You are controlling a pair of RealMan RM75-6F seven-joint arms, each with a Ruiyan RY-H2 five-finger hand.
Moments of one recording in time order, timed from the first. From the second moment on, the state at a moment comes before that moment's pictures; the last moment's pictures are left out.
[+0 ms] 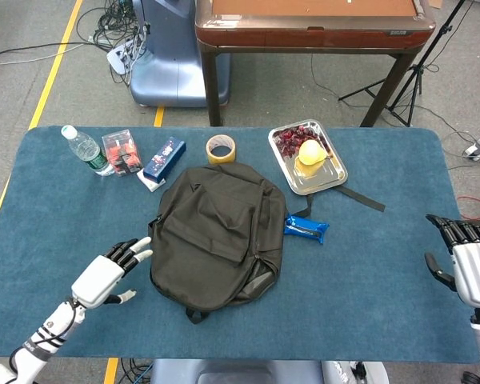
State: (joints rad) left arm -0.40 -1.41 0.03 -1.28 1.81 1.29 -0.13; right arm 0.08 -0.99 0.12 -1.79 -1.52 1.55 -0.17
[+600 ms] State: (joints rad) left arm -0.49 -1.56 0.07 -1.14 1.82 1.24 -0.15; right arm 0.04 -0.97 0.10 -1.78 -1.52 1.59 -0.14
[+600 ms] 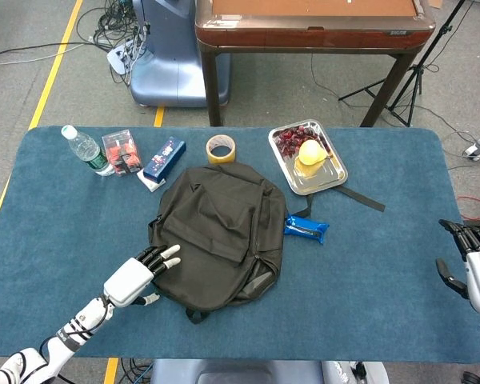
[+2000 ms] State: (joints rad) left arm -0.61 -1.57 -0.05 -1.38 1.57 1.11 -0.20; right arm 0.04 -0.99 0.09 -1.69 -1.55 1.57 -0.03
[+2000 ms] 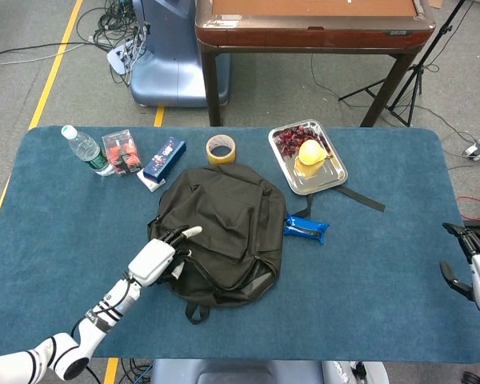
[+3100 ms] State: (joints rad) left arm -0.78 -1.51 -0.30 -1.61 1.30 1.02 0.01; right arm 0.45 -1.10 -0.07 -1.87 -1.91 1.03 0.14
